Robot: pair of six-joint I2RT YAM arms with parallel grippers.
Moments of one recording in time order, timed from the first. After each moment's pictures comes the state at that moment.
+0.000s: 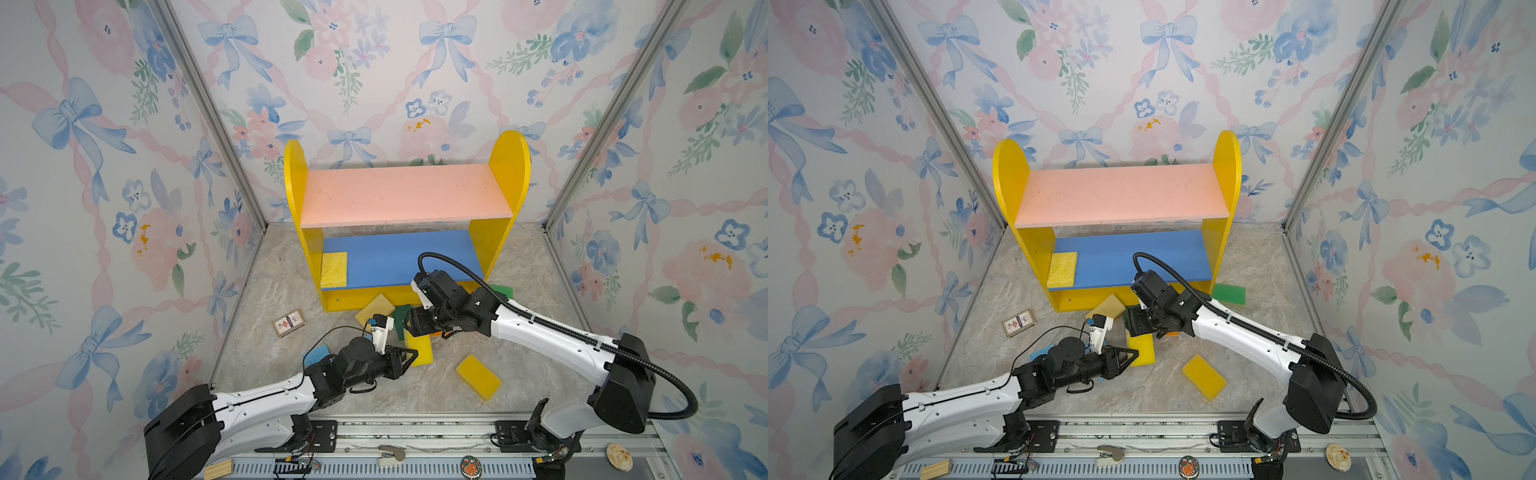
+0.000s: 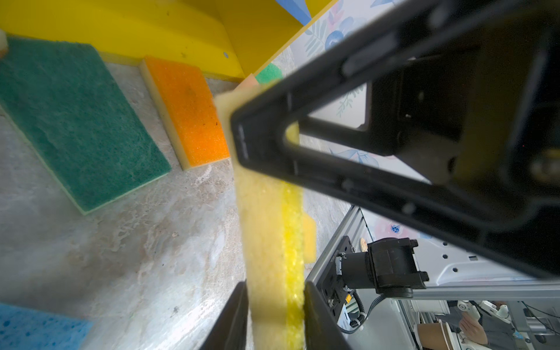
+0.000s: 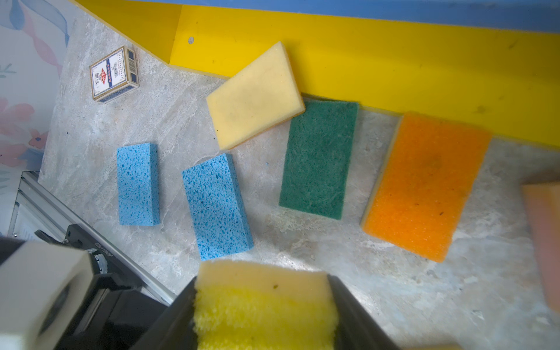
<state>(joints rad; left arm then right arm) -0.99 1.01 0.32 0.34 0.09 -0.92 0.90 1.50 1.25 -0.71 -0.04 0.56</state>
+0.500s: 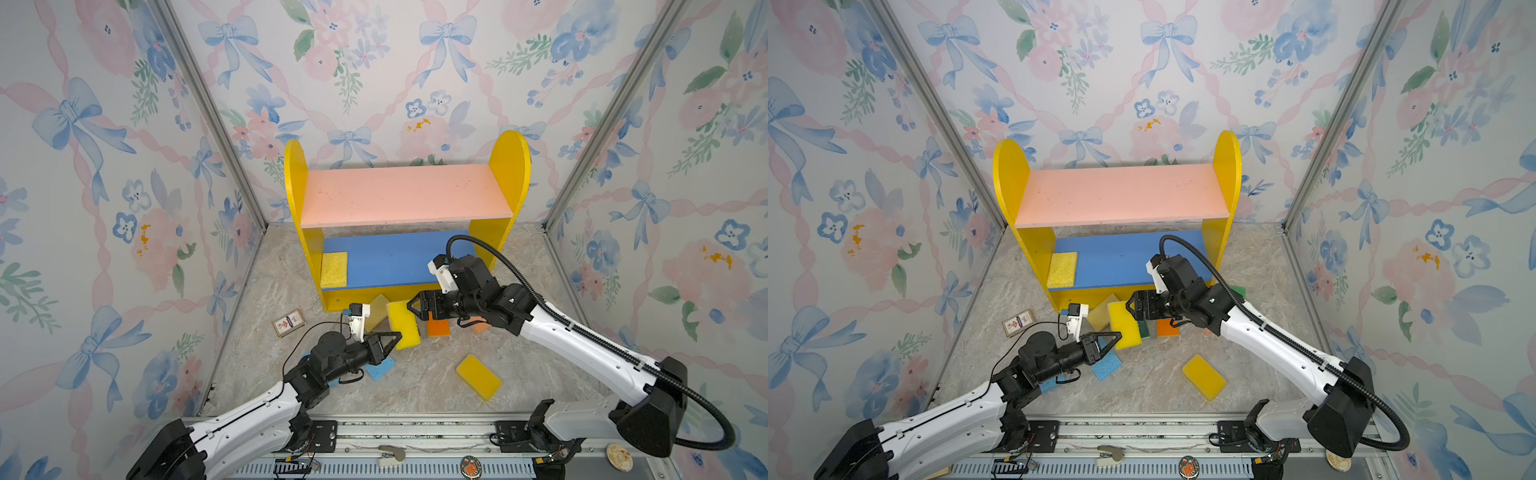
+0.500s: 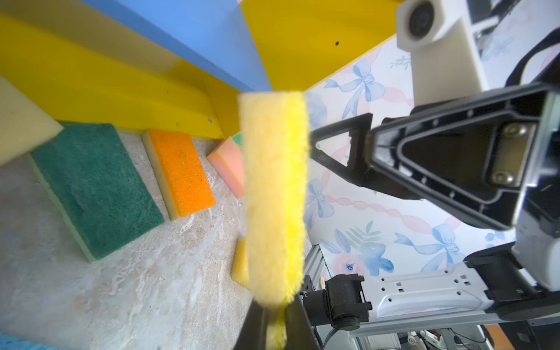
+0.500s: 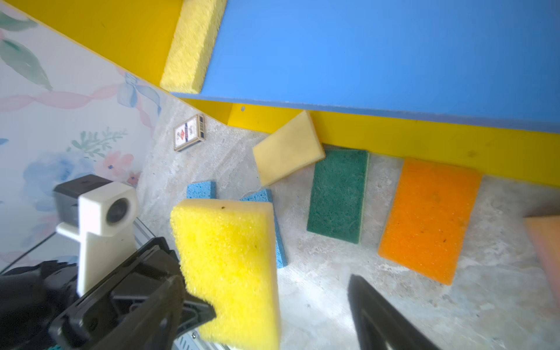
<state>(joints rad) -0.73 0.78 0.22 0.42 0.27 -1.00 0.75 1.30 1.20 -0.61 -0.21 0.59</state>
